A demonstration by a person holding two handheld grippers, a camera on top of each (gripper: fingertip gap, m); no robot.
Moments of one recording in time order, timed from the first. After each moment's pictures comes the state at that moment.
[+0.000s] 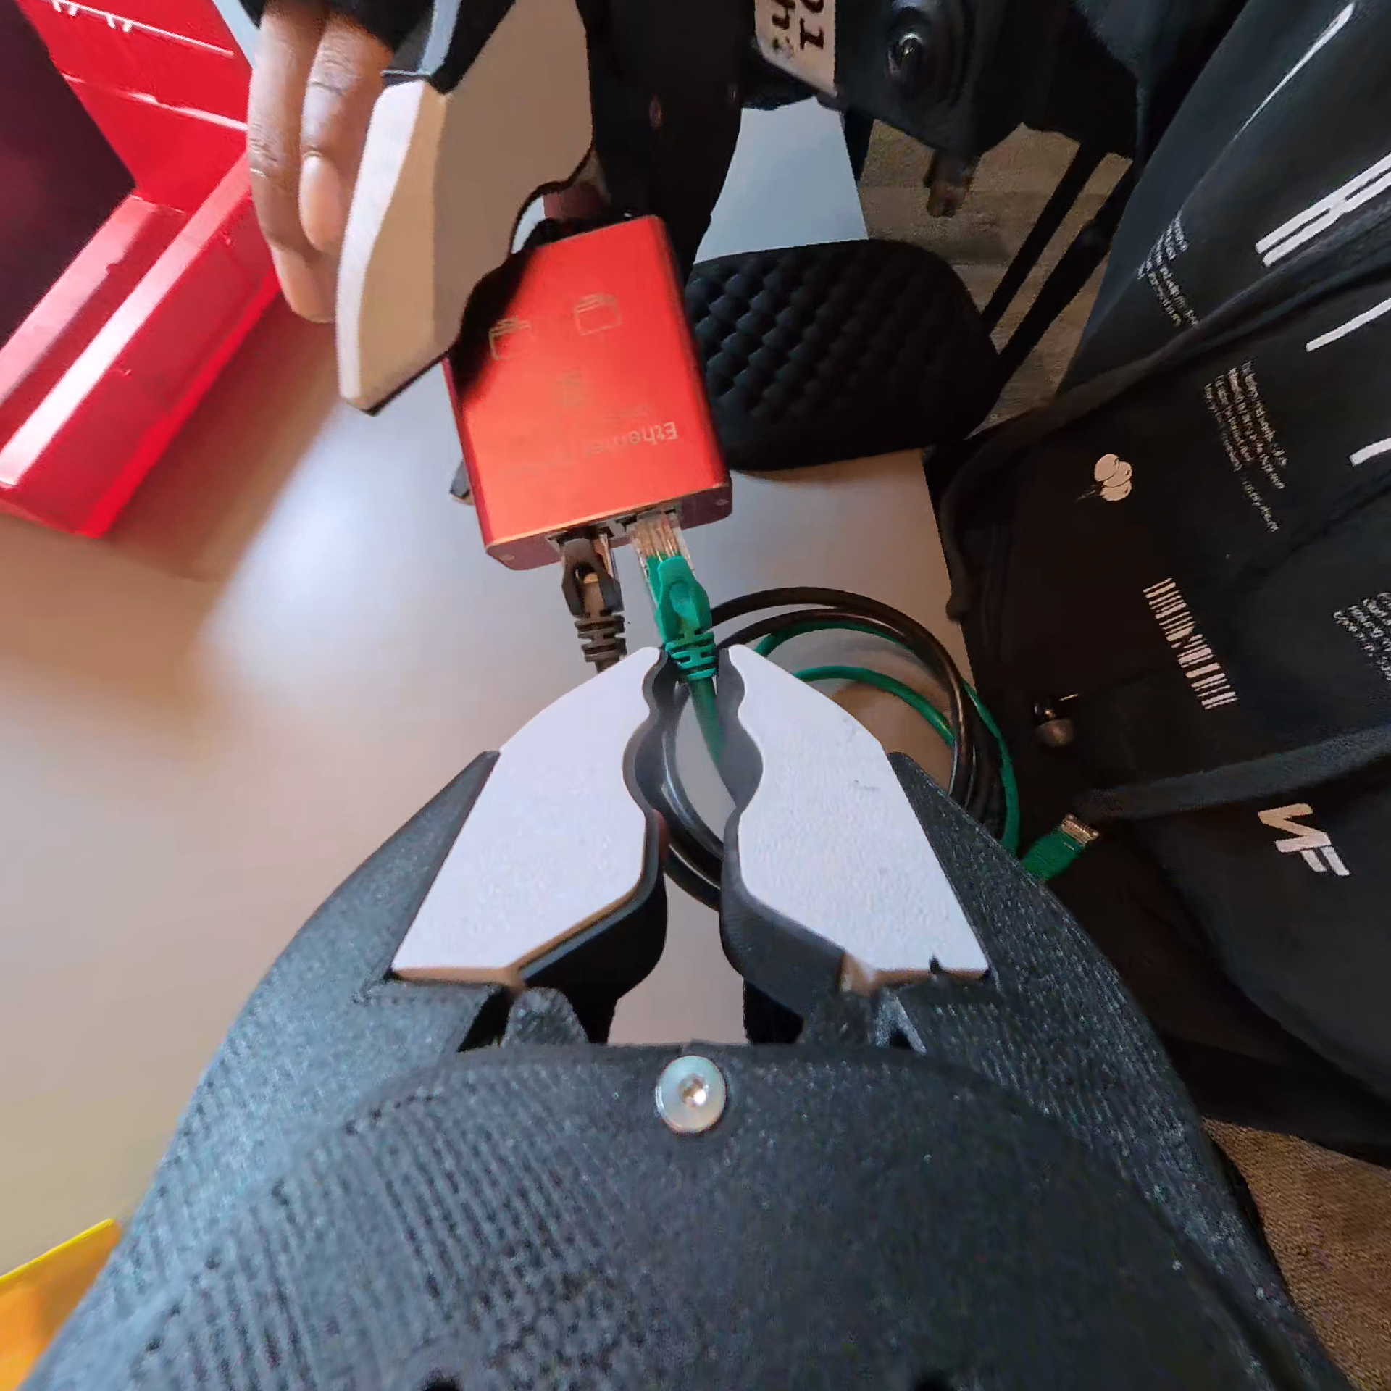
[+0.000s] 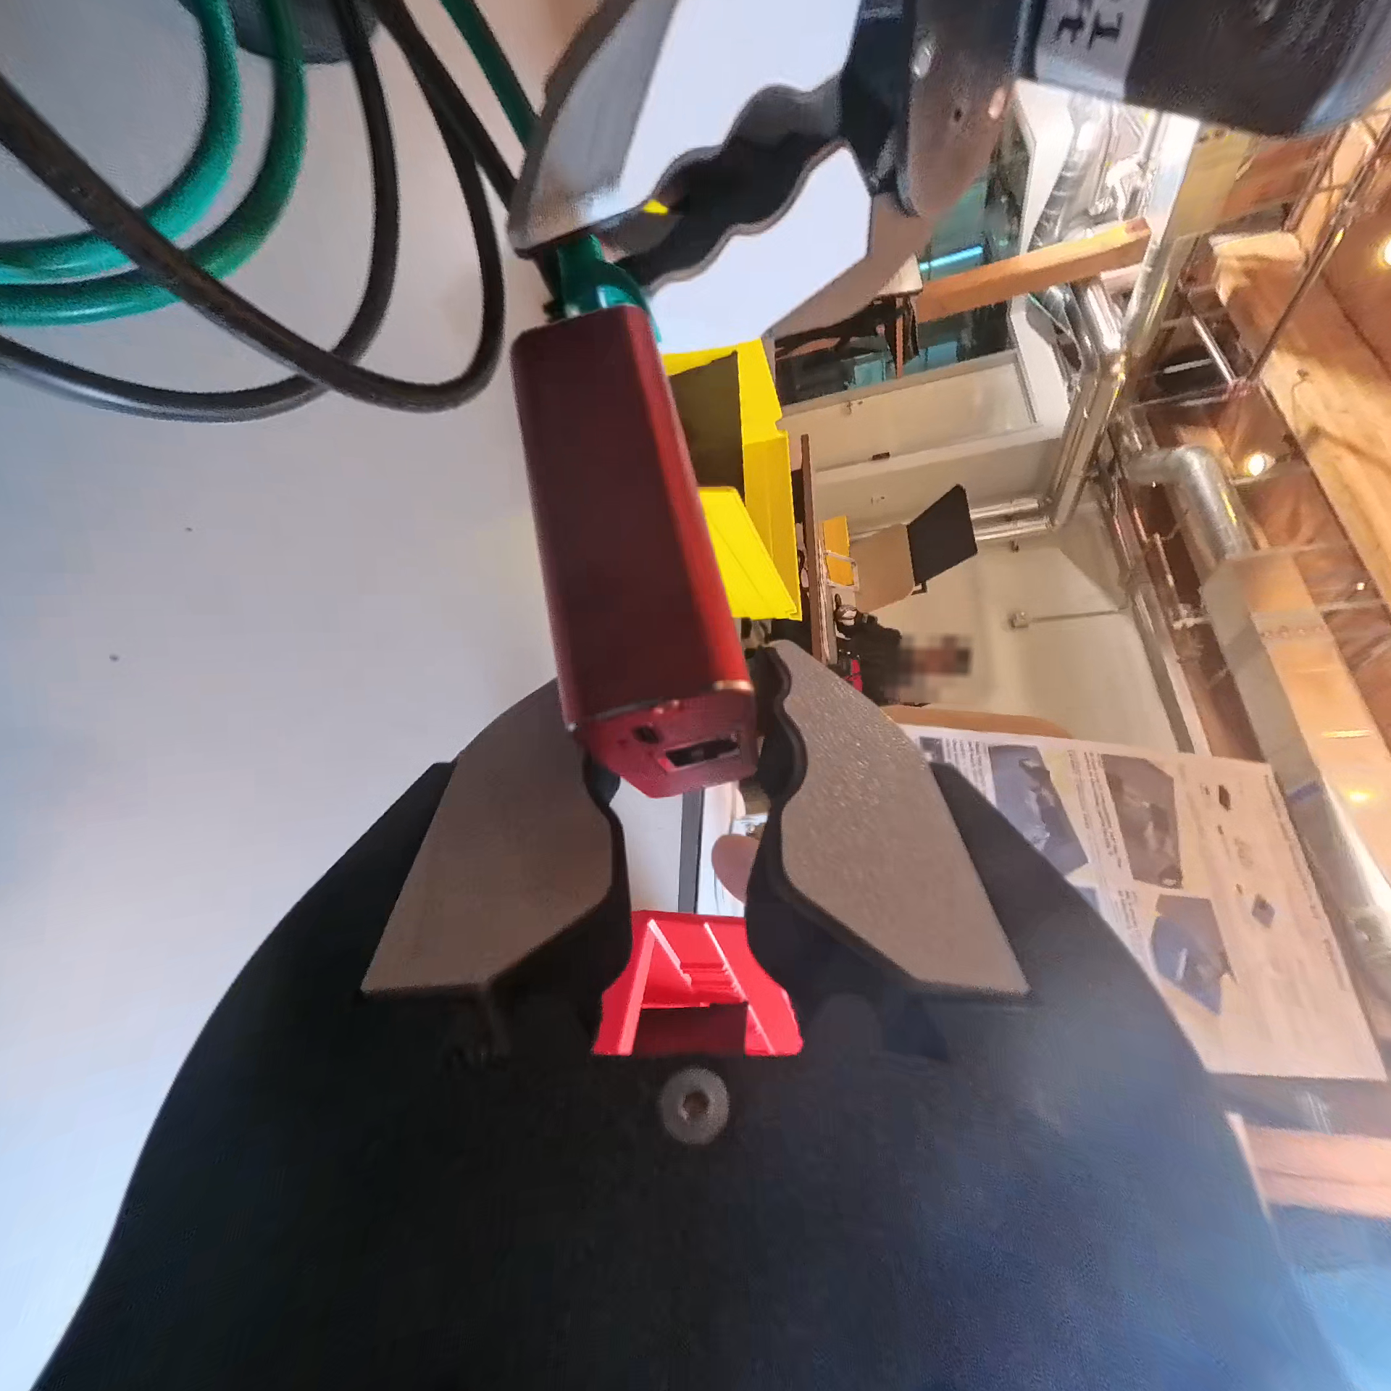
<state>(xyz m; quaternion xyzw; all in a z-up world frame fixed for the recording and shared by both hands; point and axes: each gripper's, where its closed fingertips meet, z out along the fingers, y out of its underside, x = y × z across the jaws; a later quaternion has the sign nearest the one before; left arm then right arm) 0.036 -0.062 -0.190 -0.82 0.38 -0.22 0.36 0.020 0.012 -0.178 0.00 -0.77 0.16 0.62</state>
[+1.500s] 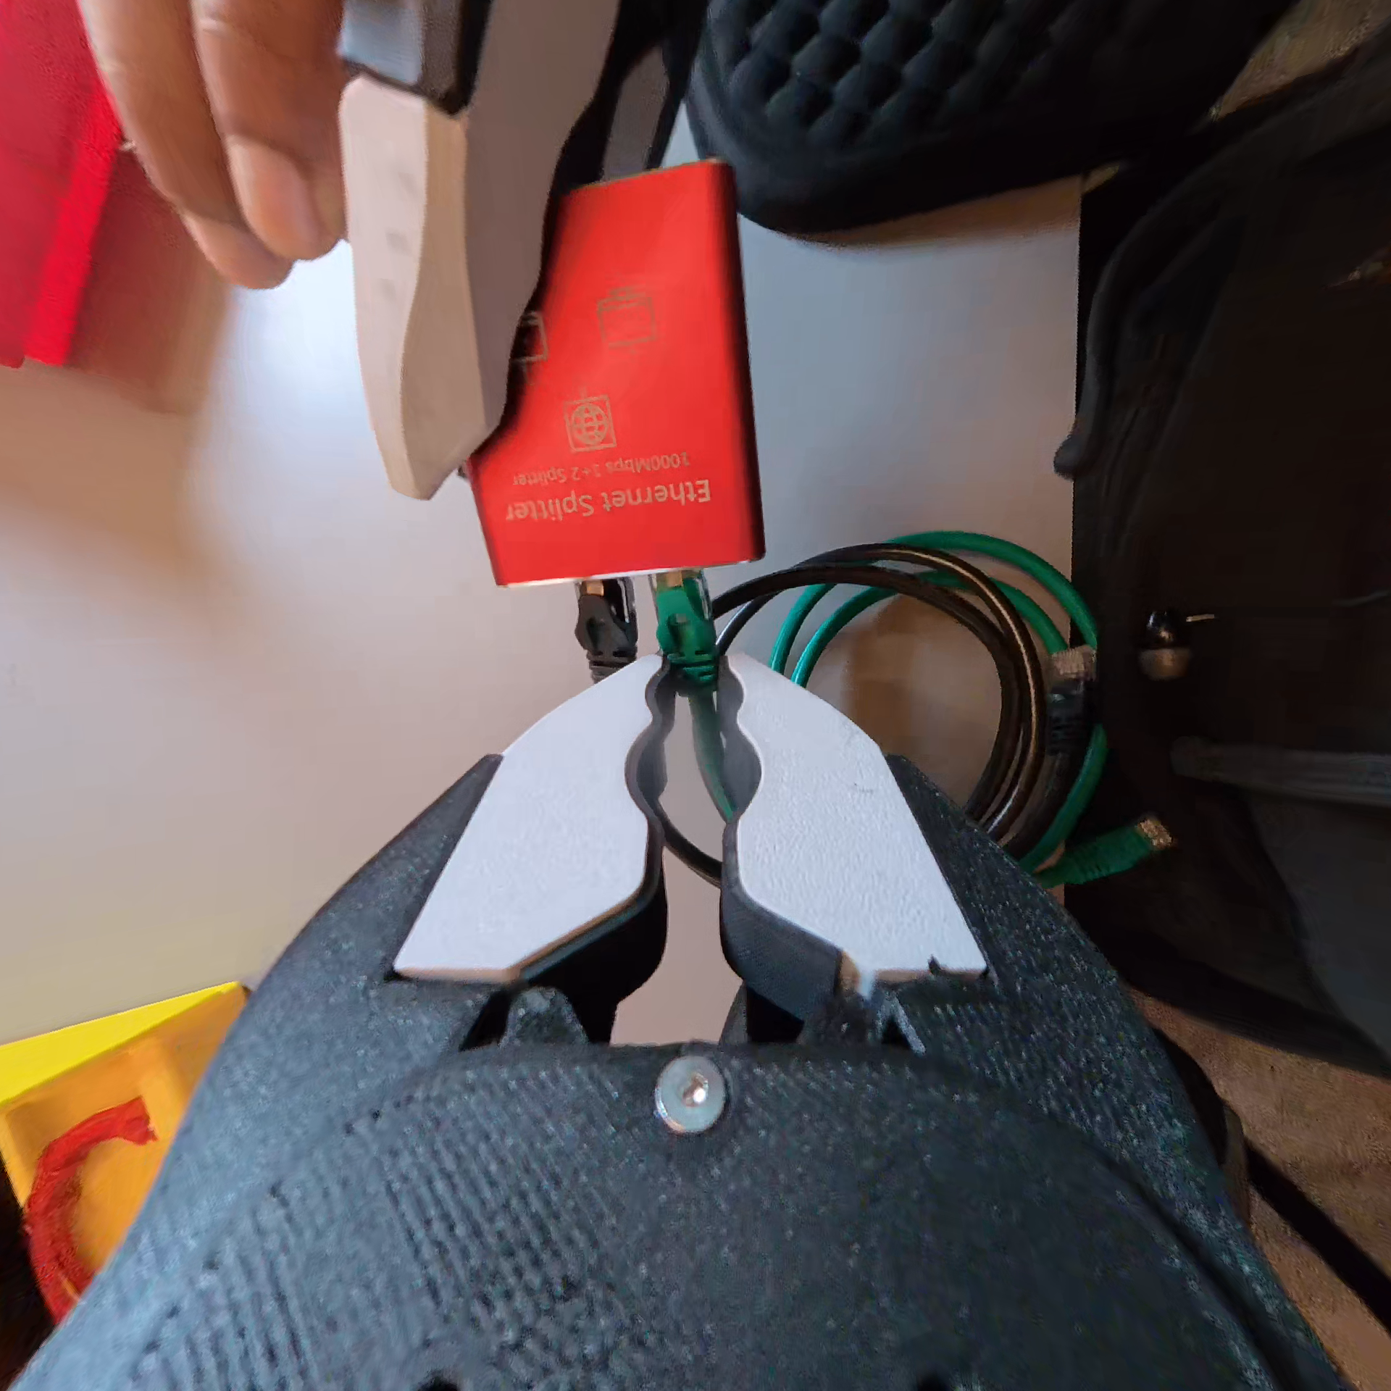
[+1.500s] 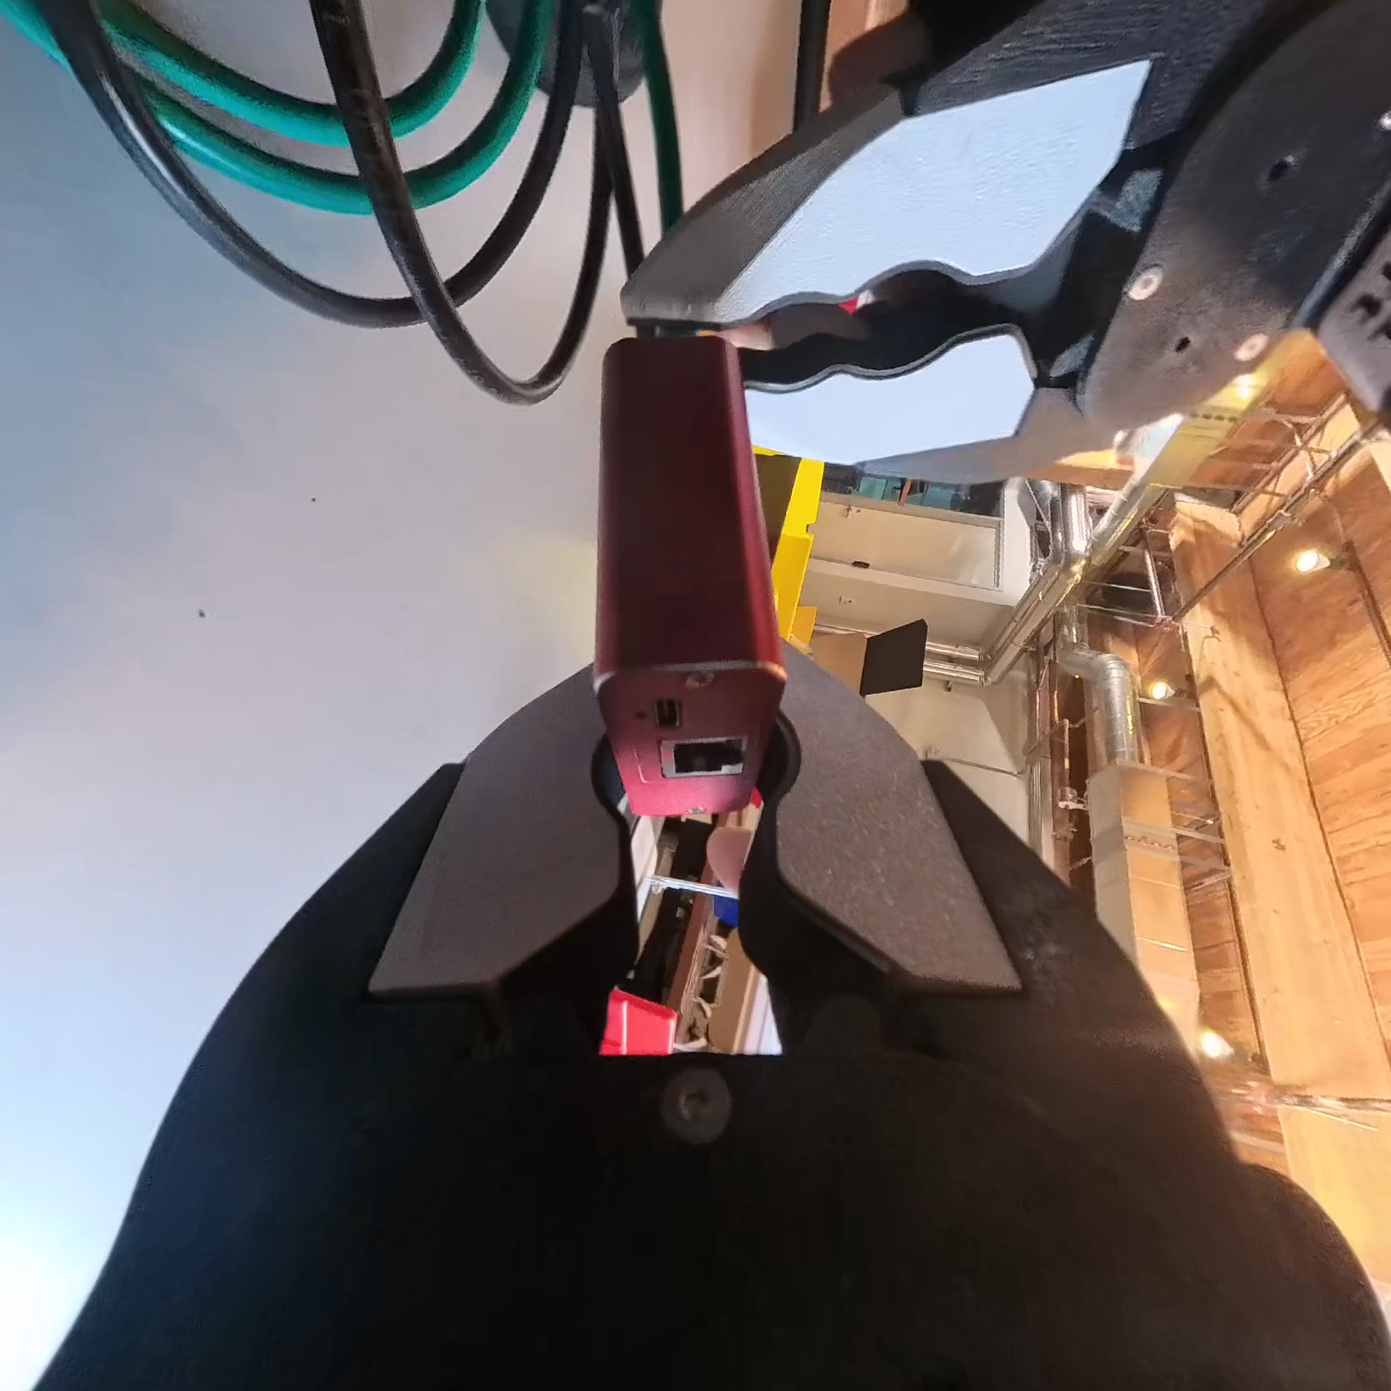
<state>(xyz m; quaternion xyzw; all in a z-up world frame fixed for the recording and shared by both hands) 0.037 -0.077 -0.225 -0.88 0.40 -0.07 0.24 0.026 -0.017 -0.207 0.16 -0.78 0.07 0.60</state>
